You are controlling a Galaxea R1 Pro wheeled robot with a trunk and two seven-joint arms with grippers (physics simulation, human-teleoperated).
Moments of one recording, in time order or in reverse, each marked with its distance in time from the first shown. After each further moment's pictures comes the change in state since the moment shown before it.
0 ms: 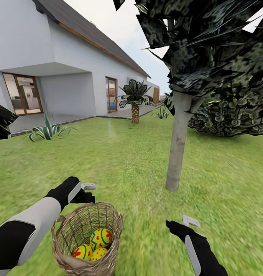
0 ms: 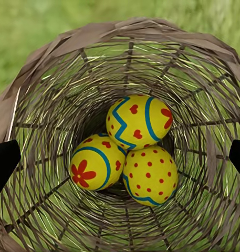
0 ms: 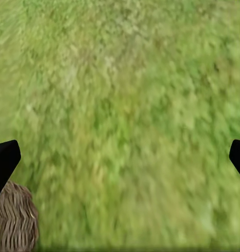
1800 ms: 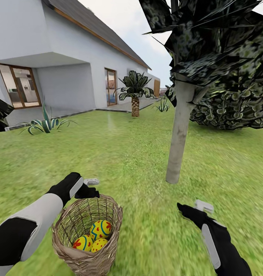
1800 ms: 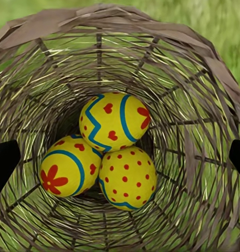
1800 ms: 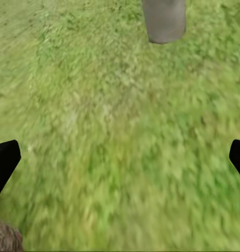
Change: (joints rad) left arm -0.025 -0.015 0.009 -0.028 0.034 0.019 -0.031; right arm 0.014 -0.103 -0.004 -0.255 -0.061 0.064 0.079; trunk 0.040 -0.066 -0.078
